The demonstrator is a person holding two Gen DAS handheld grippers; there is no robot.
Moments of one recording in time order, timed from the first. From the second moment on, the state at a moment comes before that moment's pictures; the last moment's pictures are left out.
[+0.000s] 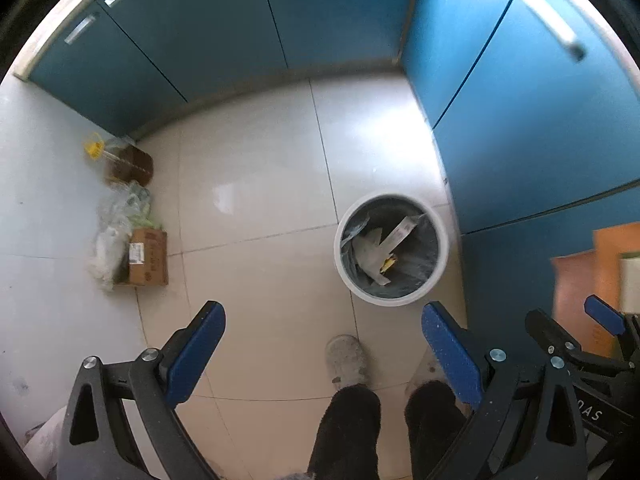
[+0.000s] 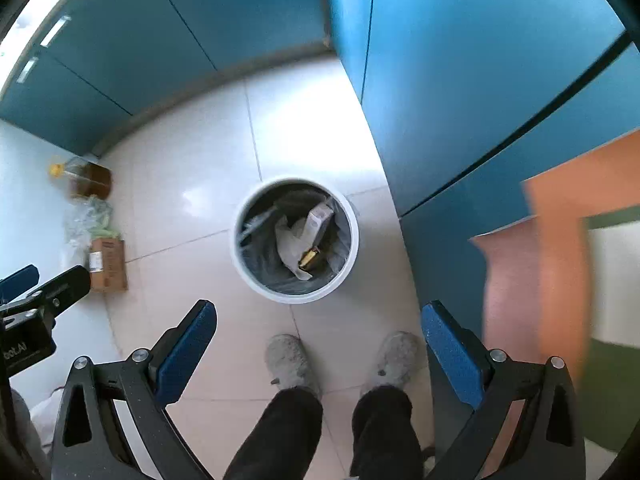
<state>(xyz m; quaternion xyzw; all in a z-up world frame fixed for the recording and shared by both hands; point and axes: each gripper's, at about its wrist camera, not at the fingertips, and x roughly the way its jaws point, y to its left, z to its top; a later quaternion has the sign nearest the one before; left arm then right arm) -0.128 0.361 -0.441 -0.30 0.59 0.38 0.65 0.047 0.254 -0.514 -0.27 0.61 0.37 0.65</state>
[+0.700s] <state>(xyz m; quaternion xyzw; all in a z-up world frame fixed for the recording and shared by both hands) -0.064 0.274 -0.222 -0.18 0.53 0.38 0.74 0.104 0.132 -0.270 -0.11 0.59 0.39 0.70</state>
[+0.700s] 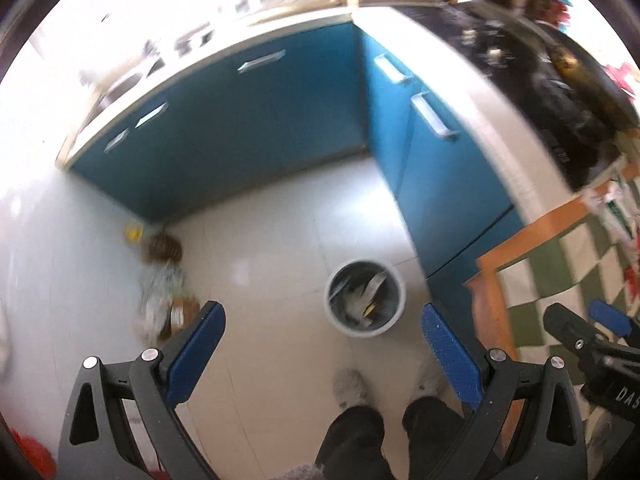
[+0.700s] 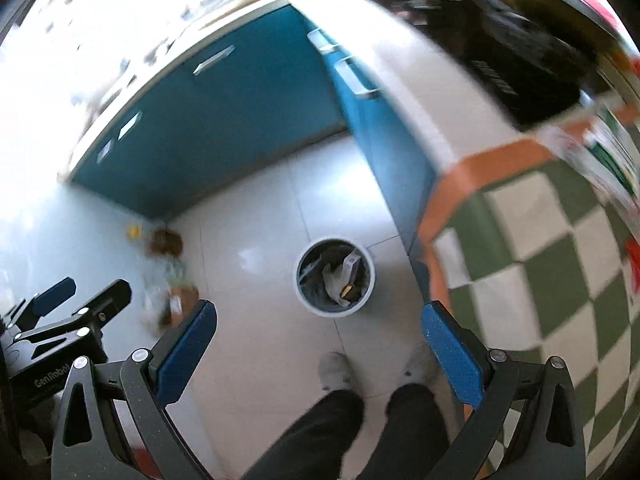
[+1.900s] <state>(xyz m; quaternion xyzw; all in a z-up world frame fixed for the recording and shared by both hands) 0.291 0.113 -0.280 -0.09 0.59 0.17 0.79 0.304 -0.226 -0.339 0.09 0.60 -0.01 0.79</state>
